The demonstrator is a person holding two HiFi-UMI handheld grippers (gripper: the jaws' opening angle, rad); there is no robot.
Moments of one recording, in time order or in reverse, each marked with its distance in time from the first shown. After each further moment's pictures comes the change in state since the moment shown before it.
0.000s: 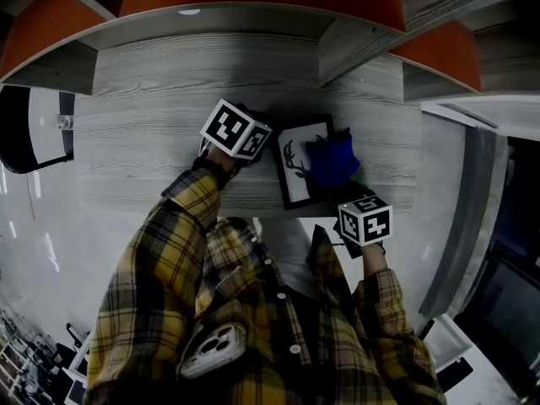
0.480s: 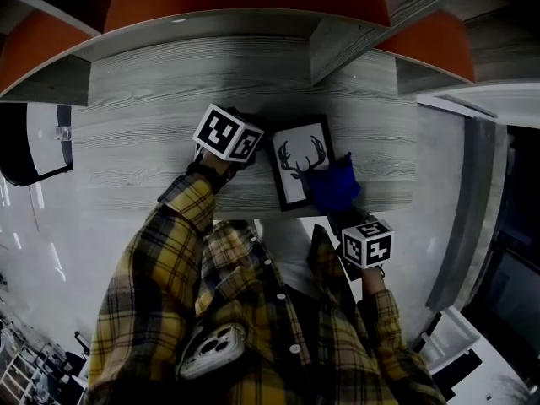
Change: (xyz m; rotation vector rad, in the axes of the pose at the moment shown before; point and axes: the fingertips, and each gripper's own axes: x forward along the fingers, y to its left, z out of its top) left arm 0.002 0.000 0.001 -0.006 -0.001 -0.011; right arm -0.024 0.011 -0.060 0.145 0.023 0.001
